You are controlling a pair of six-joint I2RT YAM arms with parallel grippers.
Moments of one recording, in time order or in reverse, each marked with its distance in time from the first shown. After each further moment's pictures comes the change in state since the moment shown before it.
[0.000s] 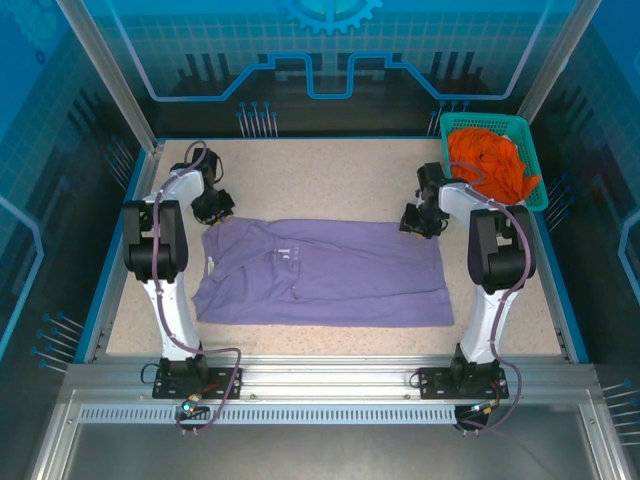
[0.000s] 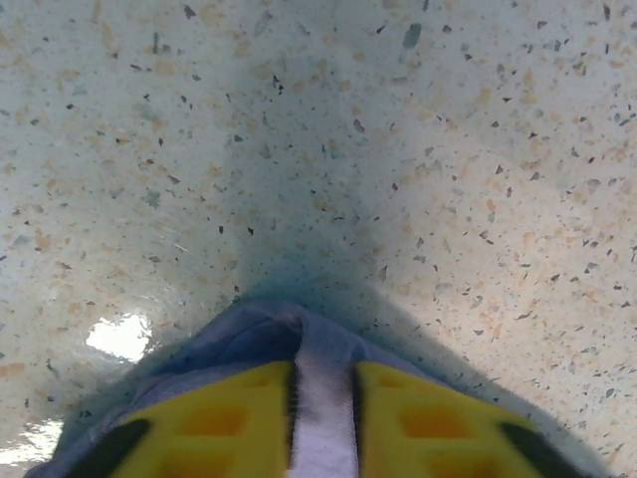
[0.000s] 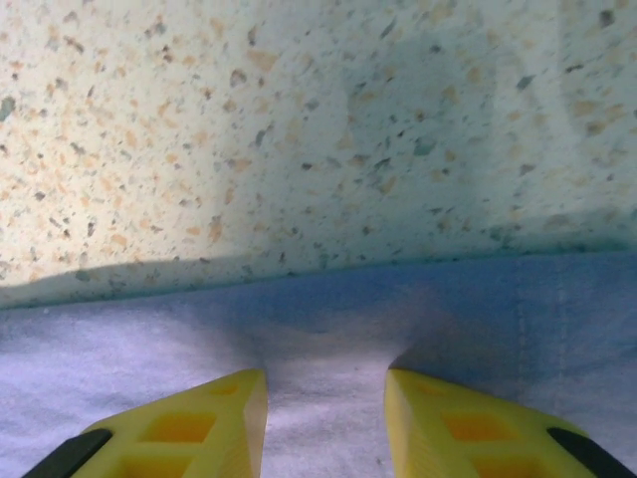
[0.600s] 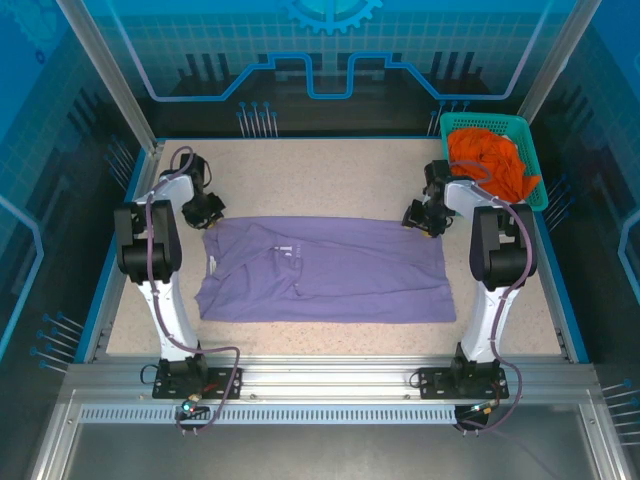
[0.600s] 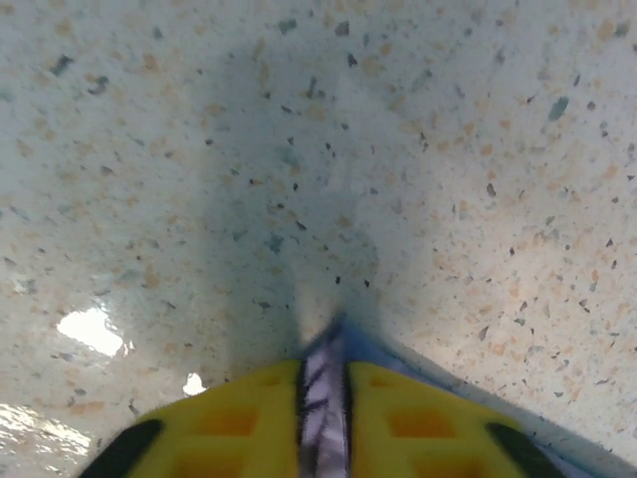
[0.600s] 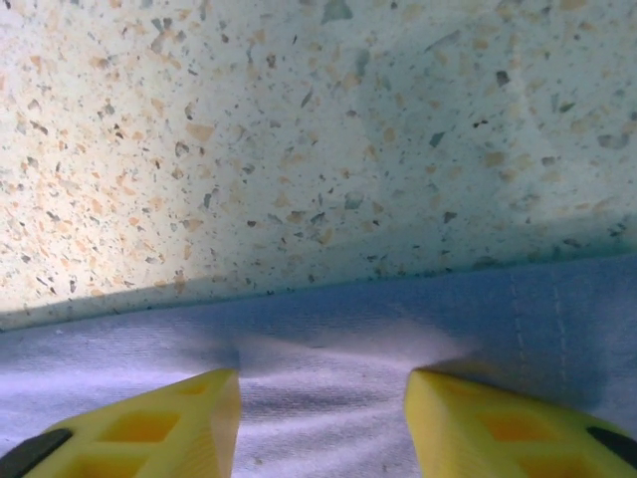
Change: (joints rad) left arm 0.075 -0.016 -0.065 0.067 0.019 -0.051; right arm -0.040 0.022 0.034 -0.010 -0.023 0.044
